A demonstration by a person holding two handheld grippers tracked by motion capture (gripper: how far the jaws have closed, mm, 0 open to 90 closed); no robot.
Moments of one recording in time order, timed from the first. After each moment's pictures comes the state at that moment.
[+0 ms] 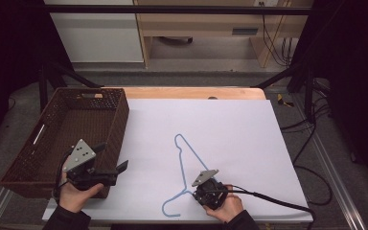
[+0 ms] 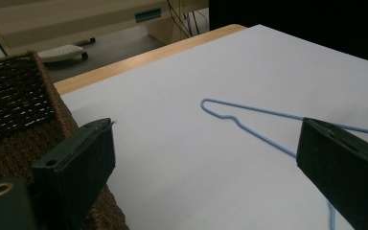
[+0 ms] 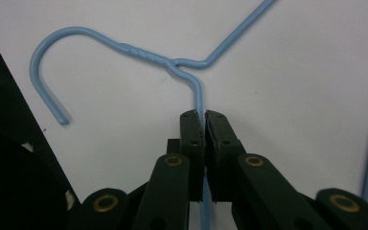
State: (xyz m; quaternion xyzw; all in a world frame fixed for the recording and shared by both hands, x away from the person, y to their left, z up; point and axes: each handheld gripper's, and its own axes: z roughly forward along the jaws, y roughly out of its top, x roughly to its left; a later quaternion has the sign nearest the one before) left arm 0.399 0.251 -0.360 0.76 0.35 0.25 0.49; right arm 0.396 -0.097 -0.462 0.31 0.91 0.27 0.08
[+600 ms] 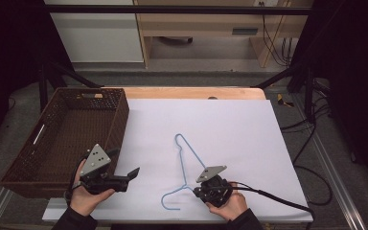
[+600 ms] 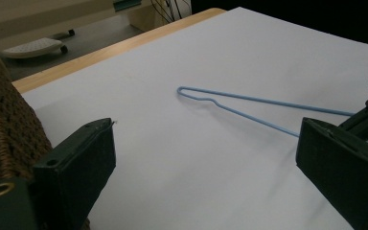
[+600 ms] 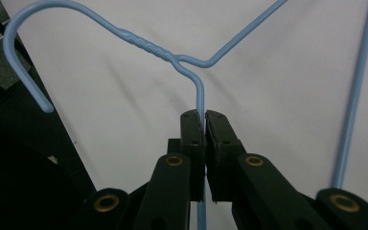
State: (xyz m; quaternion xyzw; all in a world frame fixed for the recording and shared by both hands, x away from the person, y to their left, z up) left arm 0.397 0.225 -0.374 0.79 0.32 0.23 0.47; right arm 0.396 -0.108 -0.442 0.31 0.89 0.32 0.07
